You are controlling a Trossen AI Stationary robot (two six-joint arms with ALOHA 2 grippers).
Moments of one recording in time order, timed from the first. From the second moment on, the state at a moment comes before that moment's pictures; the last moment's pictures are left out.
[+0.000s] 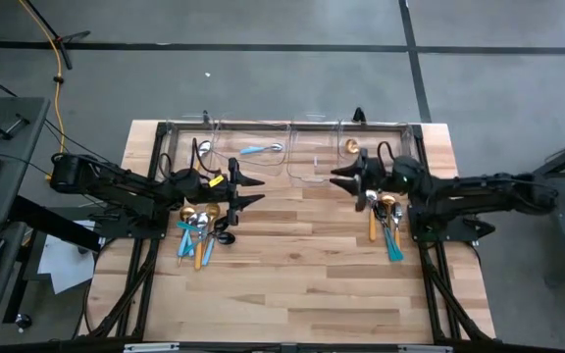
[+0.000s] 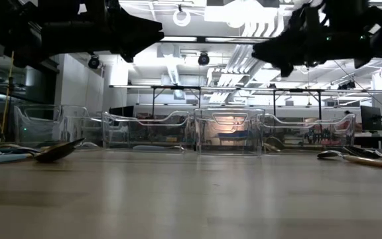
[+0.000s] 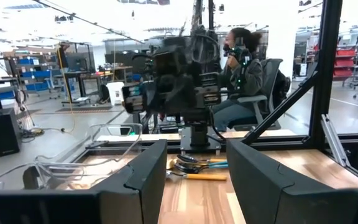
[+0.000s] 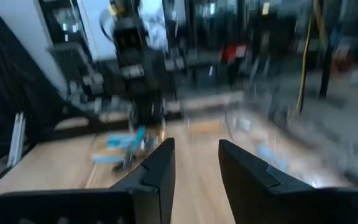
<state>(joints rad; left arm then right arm) 0.08 1.31 0.34 1.12 0.04 0.04 -0.27 0.99 0.28 0.75 -0.15 0.10</state>
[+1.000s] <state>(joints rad) 0.10 1.27 0.34 1.02 0.13 0.08 -0.04 1.25 0.47 0.82 0.06 -0.06</state>
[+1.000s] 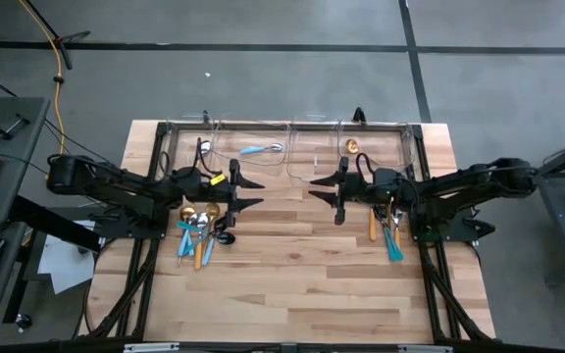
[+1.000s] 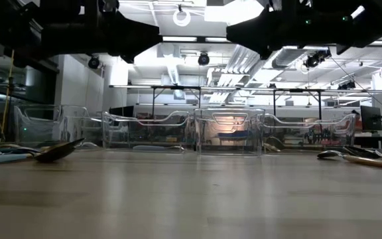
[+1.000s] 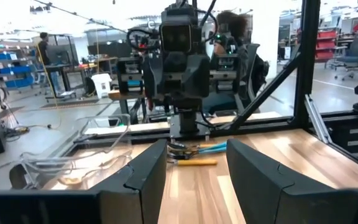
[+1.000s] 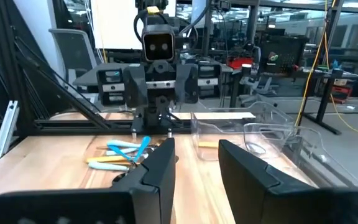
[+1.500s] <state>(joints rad) 0.10 1.24 0.34 1.01 0.12 0.10 -0.04 1.25 0.46 0.79 0.05 -0.02</state>
